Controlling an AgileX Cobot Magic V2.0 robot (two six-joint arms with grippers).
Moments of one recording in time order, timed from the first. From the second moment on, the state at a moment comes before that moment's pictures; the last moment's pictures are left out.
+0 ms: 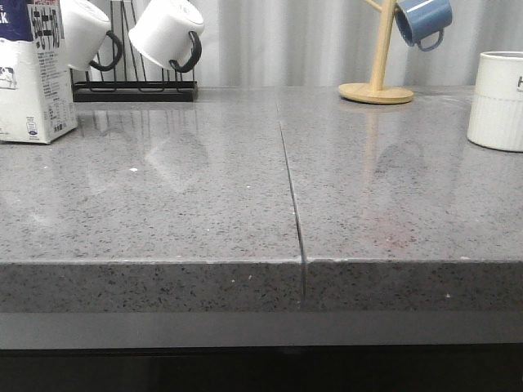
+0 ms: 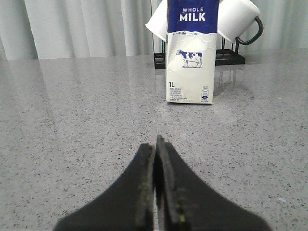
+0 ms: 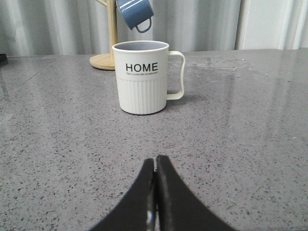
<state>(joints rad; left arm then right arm) 0.01 0.00 -0.01 0.05 0.13 0.04 -0.07 -0.01 0.03 -0.04 0.08 0.09</state>
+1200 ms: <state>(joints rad) 0.01 0.00 -0.01 0.05 0.13 0.04 -0.07 0.04 -0.13 -0.04 0.24 0.09</state>
